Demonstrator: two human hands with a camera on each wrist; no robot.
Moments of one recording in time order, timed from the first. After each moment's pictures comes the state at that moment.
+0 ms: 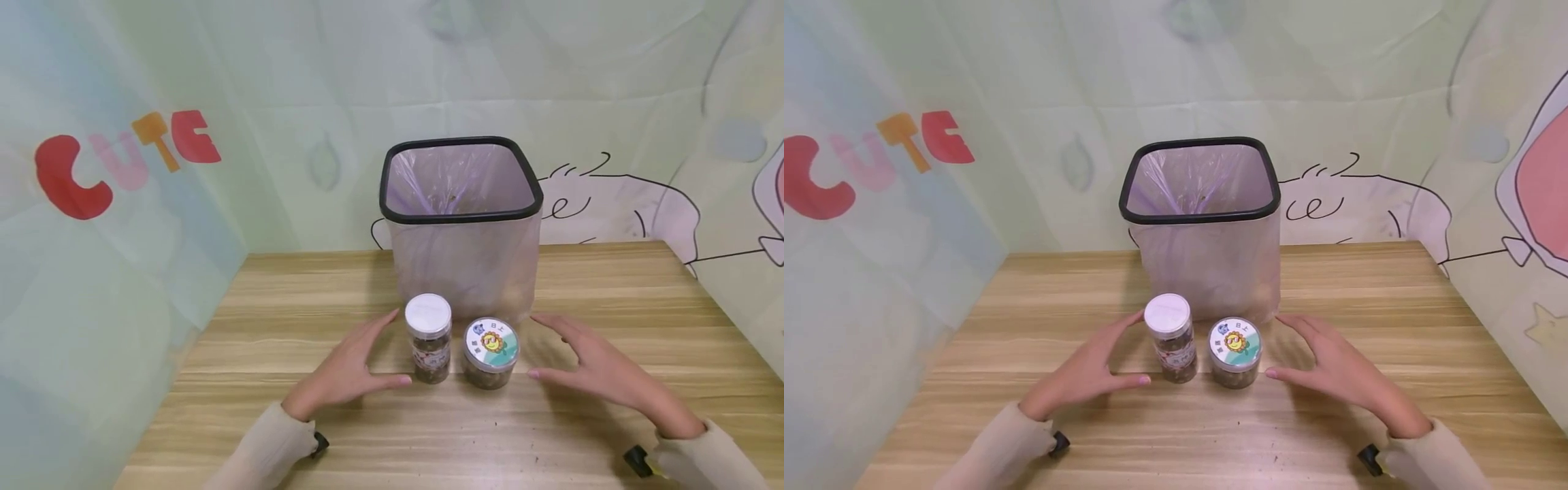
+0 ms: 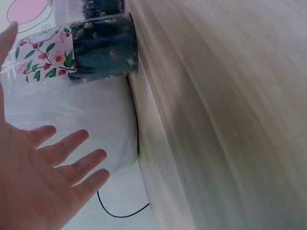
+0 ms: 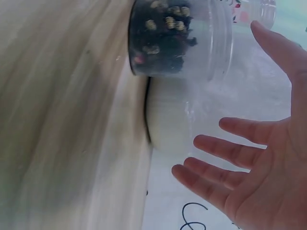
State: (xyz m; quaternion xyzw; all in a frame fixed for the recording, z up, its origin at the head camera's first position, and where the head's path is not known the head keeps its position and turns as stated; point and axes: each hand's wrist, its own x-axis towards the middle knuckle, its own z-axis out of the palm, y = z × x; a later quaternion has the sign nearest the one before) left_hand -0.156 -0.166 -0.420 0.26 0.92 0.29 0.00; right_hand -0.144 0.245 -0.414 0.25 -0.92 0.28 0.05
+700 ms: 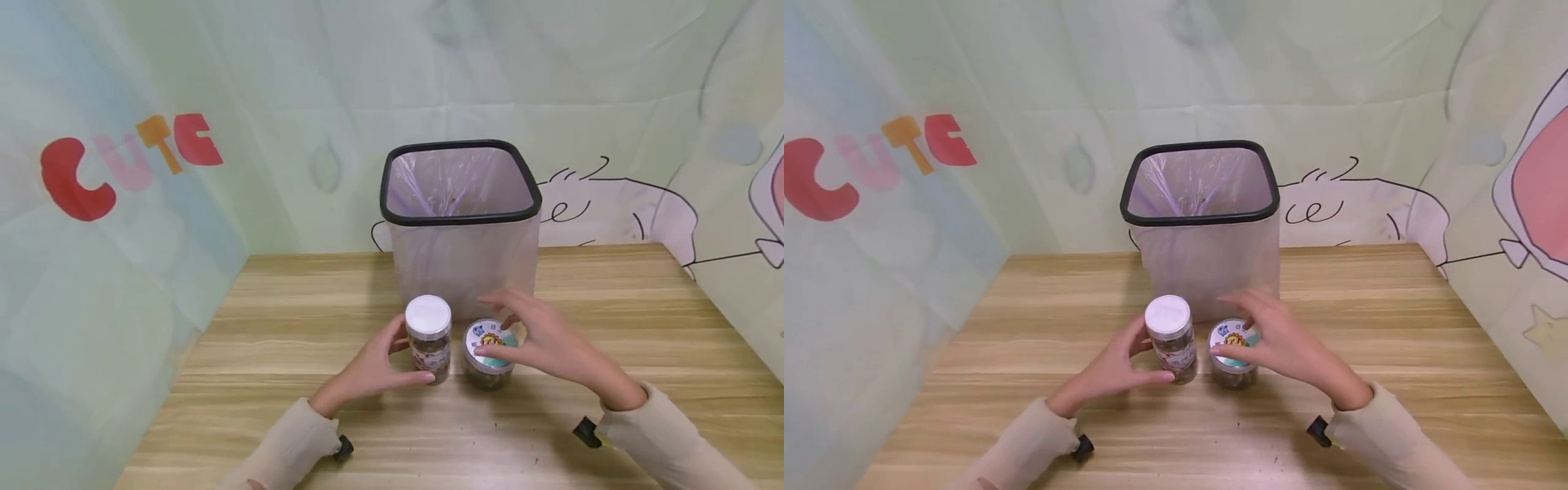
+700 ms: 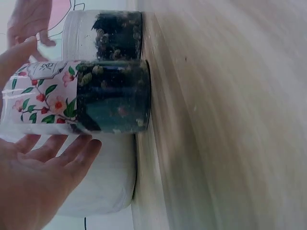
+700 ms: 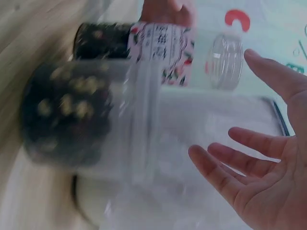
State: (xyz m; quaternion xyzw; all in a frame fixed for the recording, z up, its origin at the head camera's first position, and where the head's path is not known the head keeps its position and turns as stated) left_hand -0.164 -0.129 -0.424 0.28 0.80 0.52 0.07; right_hand -0.160 0.174 -0.366 0.33 -0.87 0.35 0.09
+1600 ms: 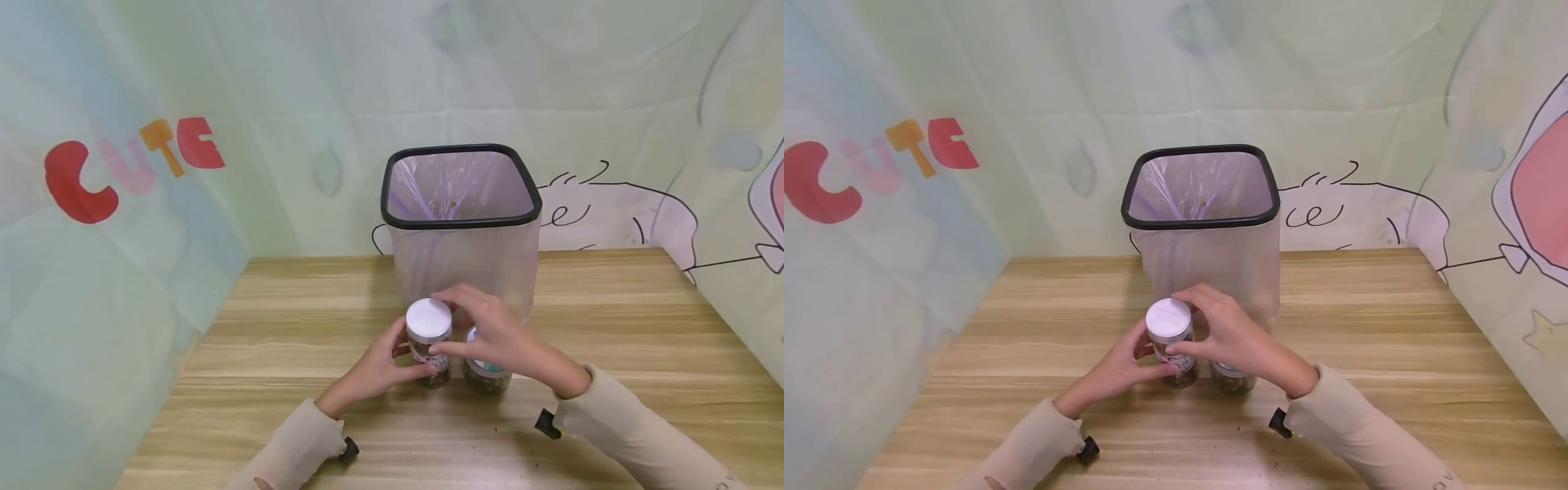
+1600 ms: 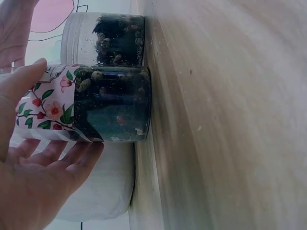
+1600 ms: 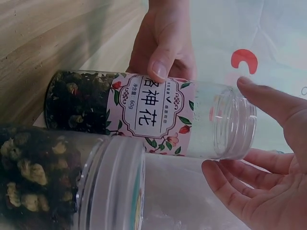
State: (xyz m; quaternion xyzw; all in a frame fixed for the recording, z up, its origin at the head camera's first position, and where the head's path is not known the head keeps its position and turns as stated) left_hand -0.167 -0.123 -0.428 0.27 0.78 0.55 0.08; right_hand -0.174 0.113 -0.354 0.41 -0.82 0.39 0.11
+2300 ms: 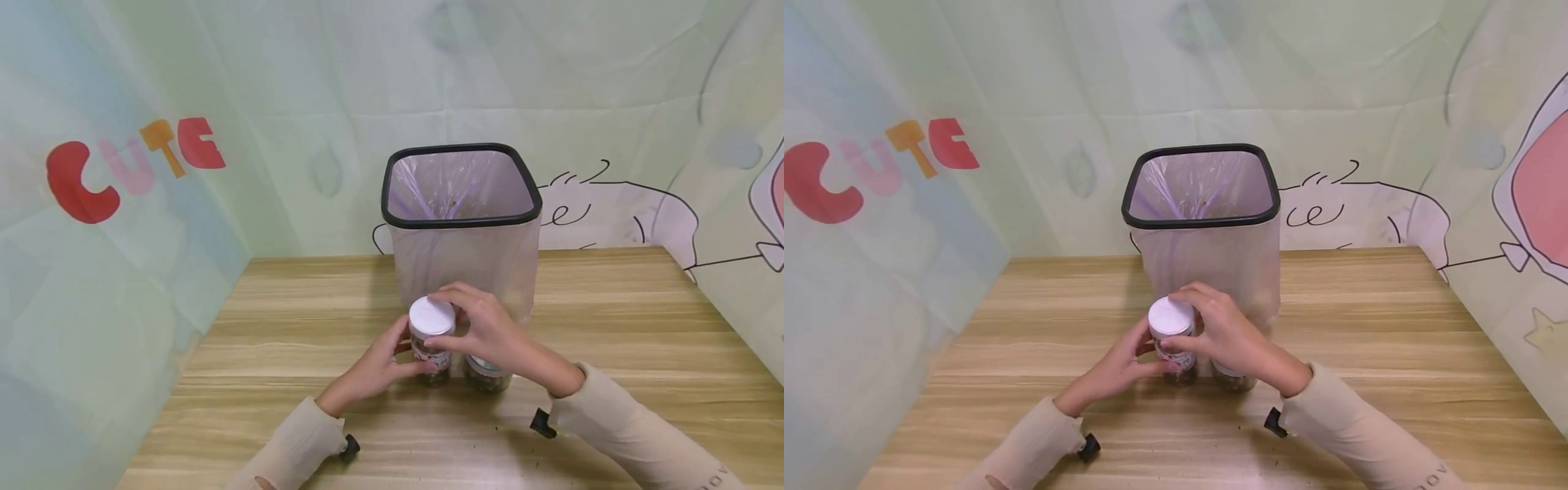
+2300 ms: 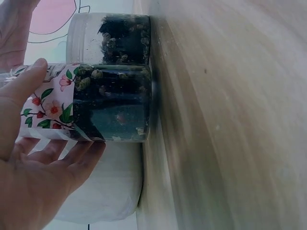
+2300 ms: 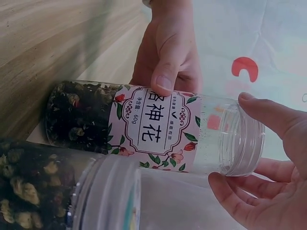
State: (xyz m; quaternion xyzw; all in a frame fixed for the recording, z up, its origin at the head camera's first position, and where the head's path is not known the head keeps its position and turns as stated) left_hand -0.169 -0.121 -0.425 0.30 0.78 0.55 0.07; right_hand -0.171 0.101 -0.351 0.38 -0.83 0.39 0.13
